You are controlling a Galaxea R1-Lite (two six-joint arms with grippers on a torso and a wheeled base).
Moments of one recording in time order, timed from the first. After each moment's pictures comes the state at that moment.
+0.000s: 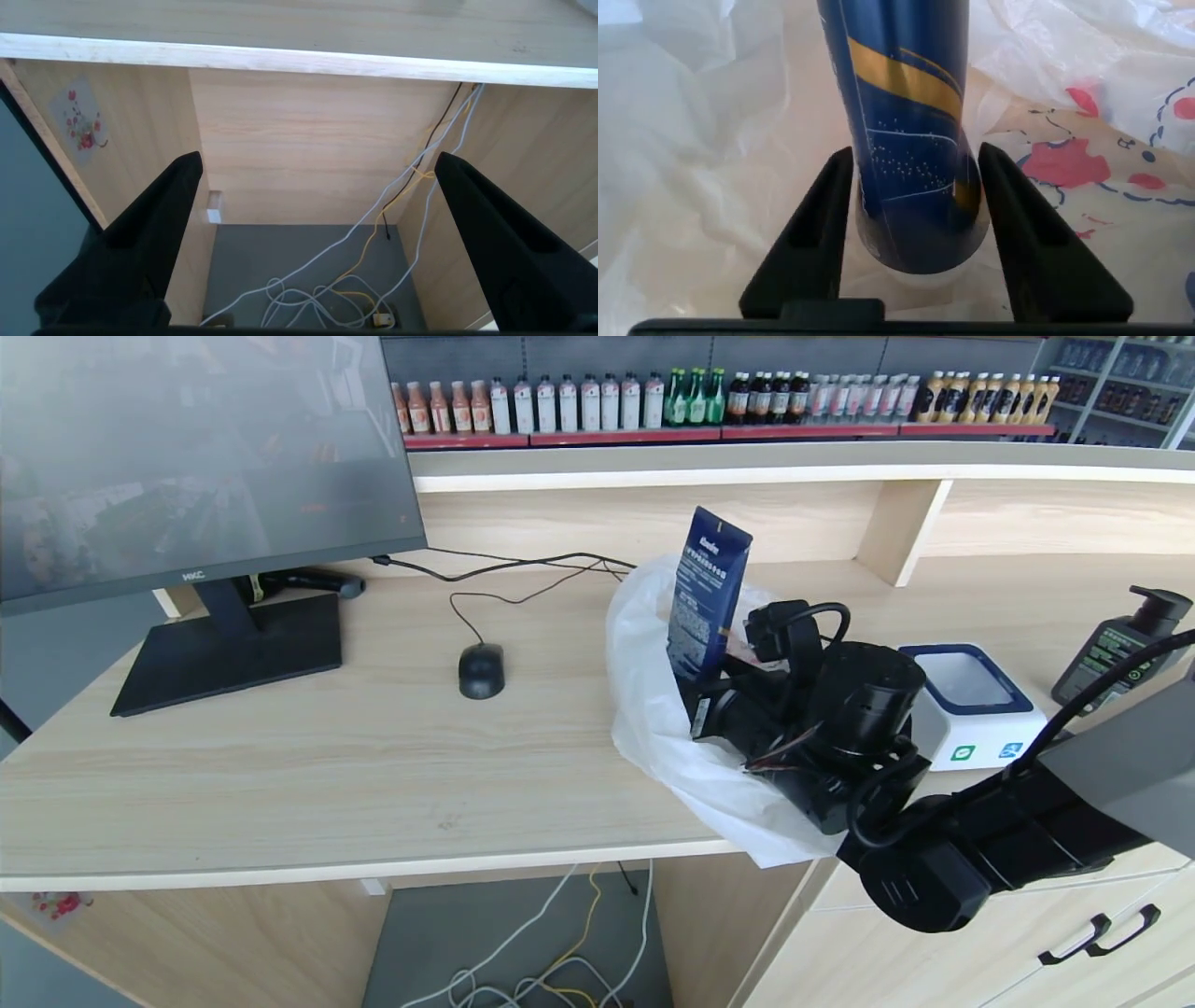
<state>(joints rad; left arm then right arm) 0.00 0.00 0.00 0.00 0.00 0.00 0.59 2.04 -0.92 -1.24 -0.19 0.04</state>
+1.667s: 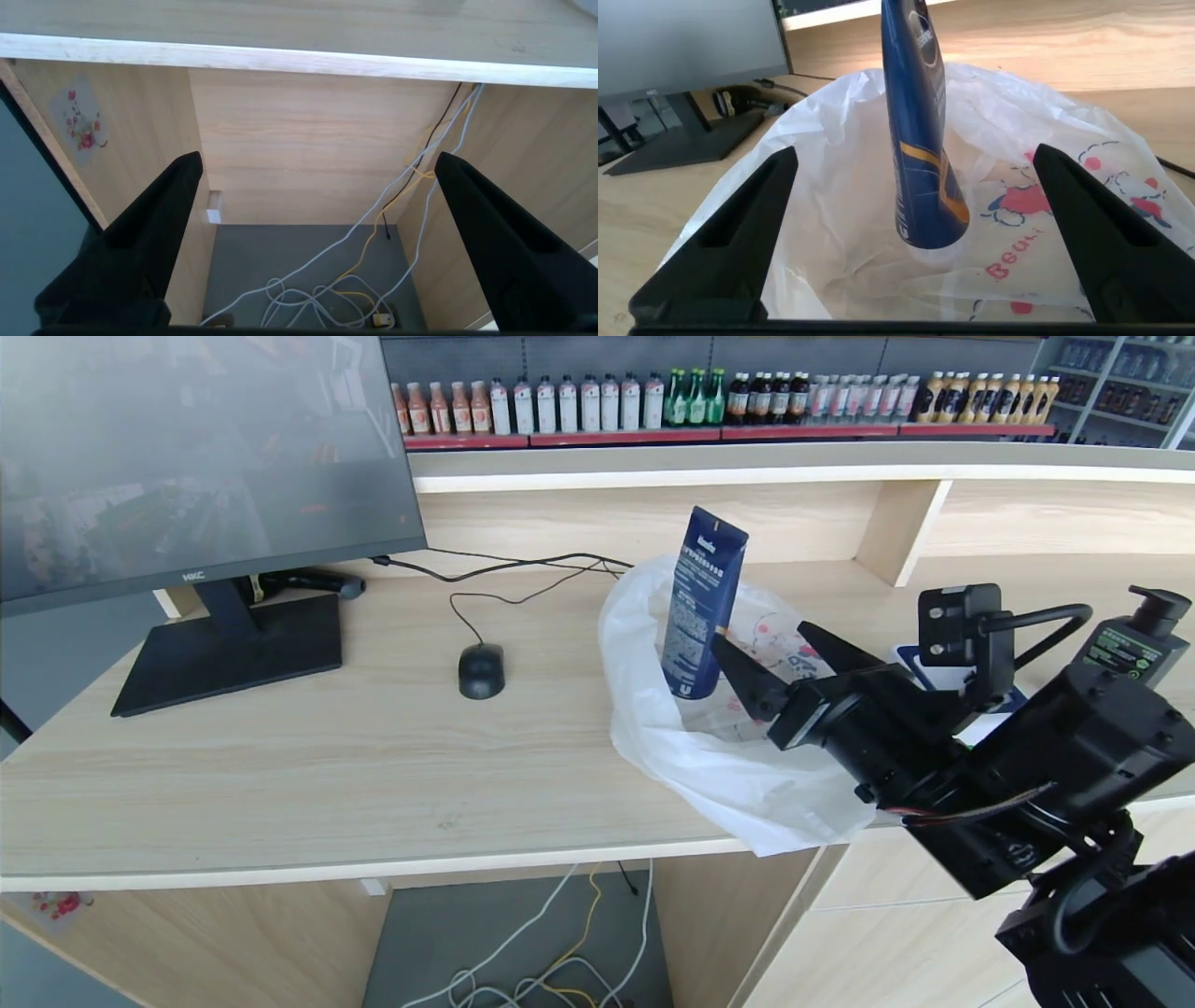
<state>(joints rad) 0.00 0.00 0.00 0.00 0.00 0.00 0.60 1.80 -0.57 -1.54 -0.12 0.07</state>
